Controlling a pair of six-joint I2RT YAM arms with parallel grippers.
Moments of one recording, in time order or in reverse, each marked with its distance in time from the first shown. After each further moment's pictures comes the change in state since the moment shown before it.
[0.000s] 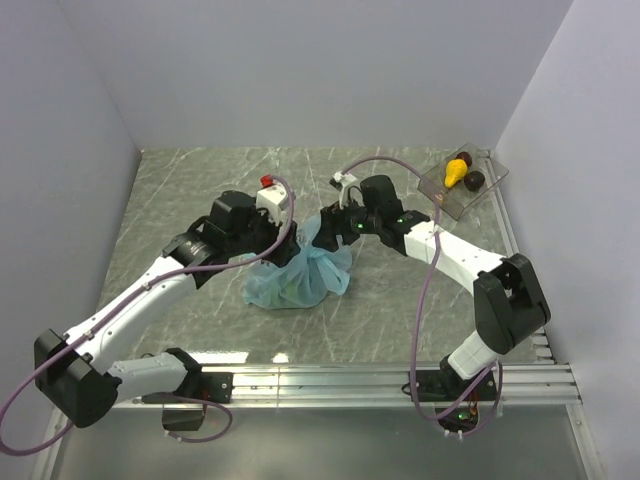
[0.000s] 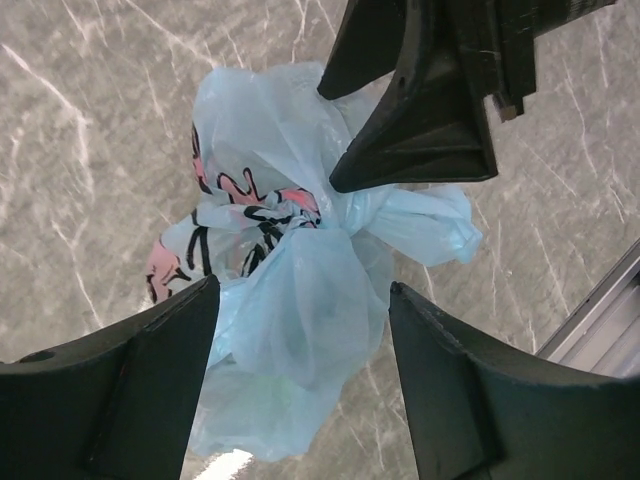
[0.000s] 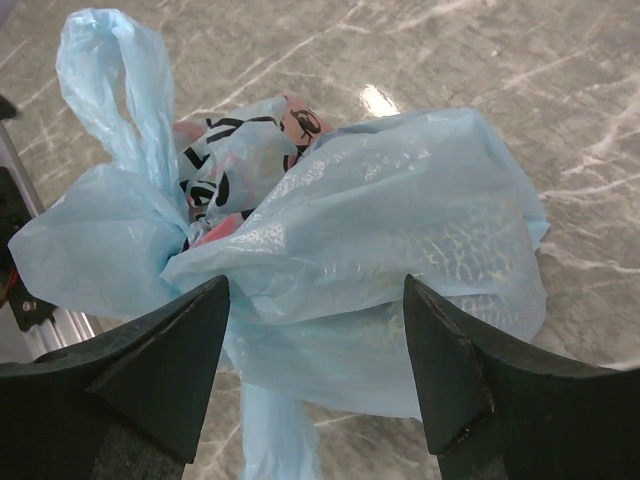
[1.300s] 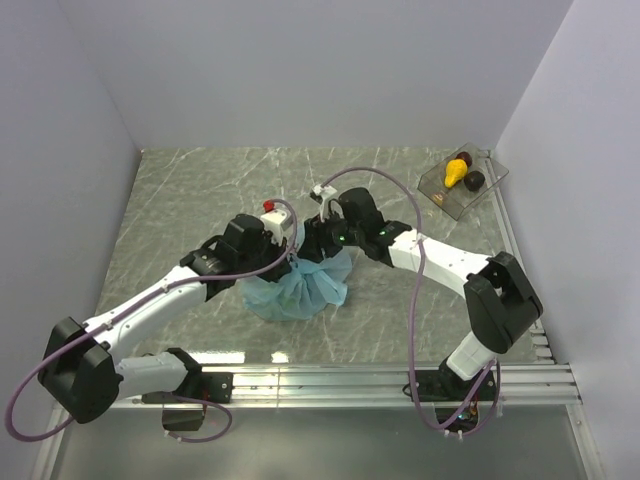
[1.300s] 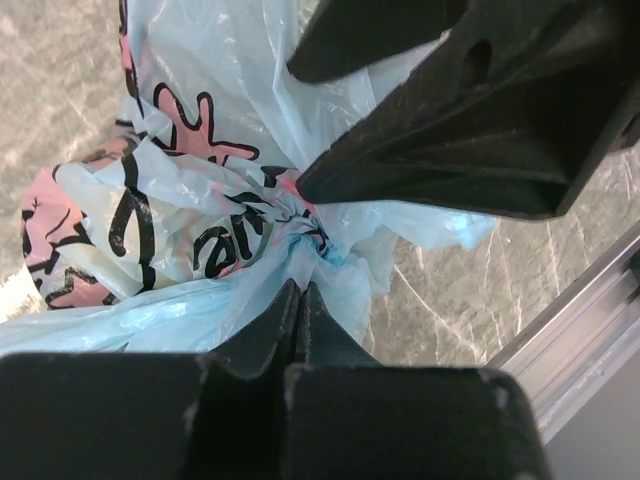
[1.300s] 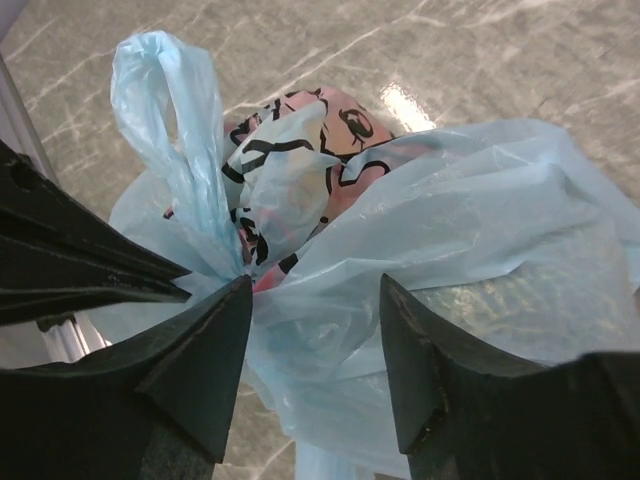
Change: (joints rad) left arm -0.023 0.031 -0.211 0.103 0.004 -0.179; right arm 0.130 0.027 -0.024 0.081 0.058 0.058
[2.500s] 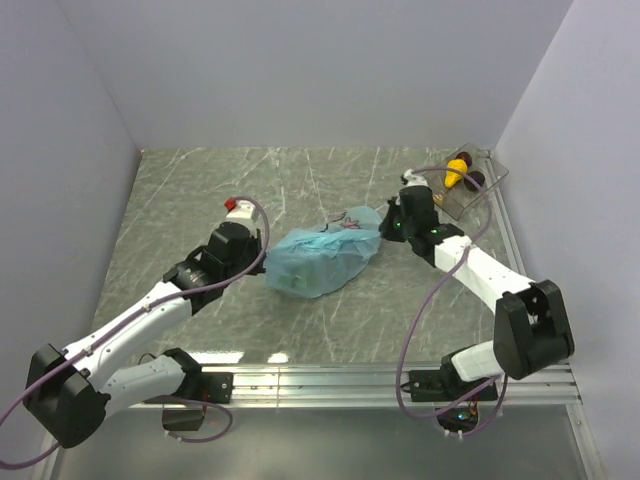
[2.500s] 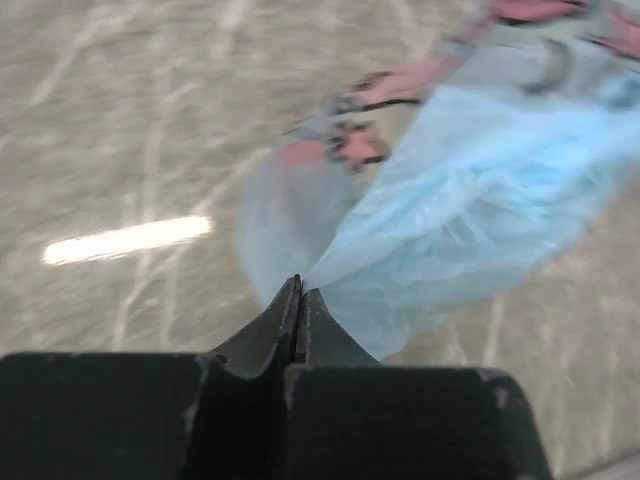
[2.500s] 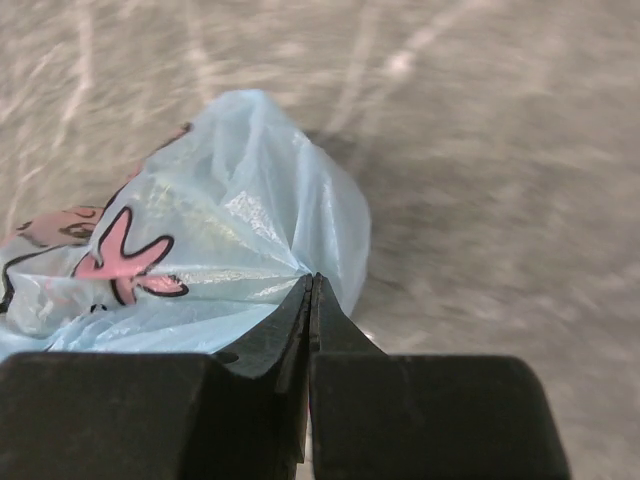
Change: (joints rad) left arm 0.011 -0.150 -0.075 0.019 -0.380 -0.191; right arm -0.303 -0.194 -0.163 -0.110 0.483 0.253
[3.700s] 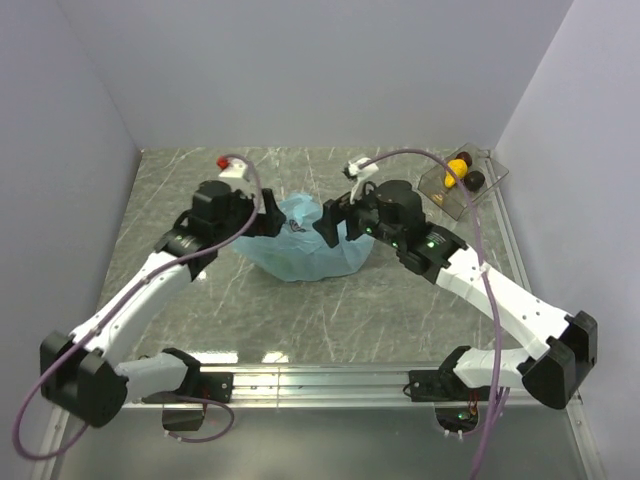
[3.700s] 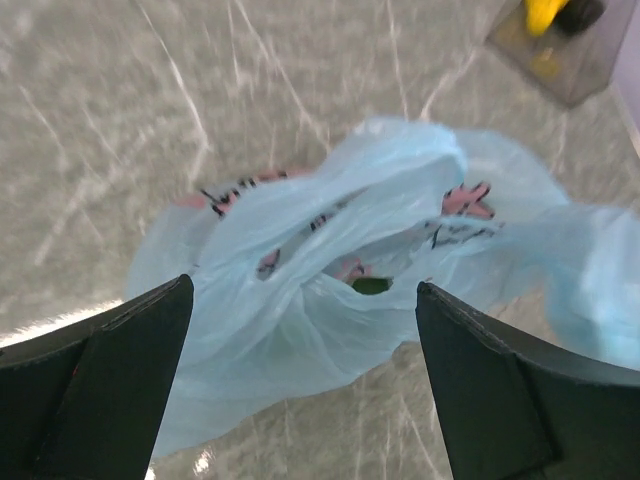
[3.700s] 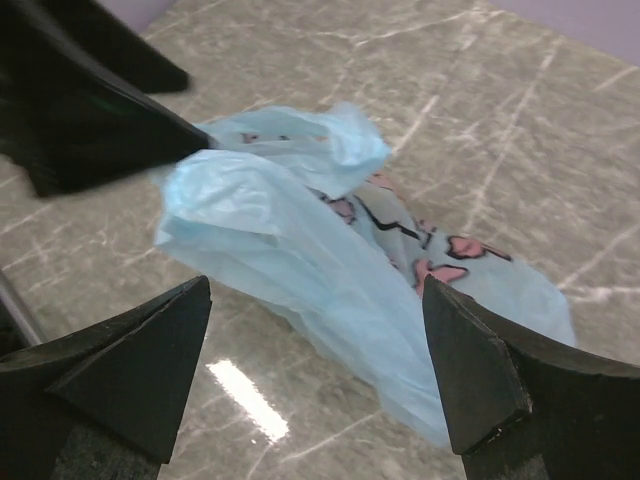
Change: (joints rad) left arm 0.216 0.086 0.232 0.062 0.277 0.092; right arm 0.340 -0.203 0.206 -0.047 -0.107 -0.296
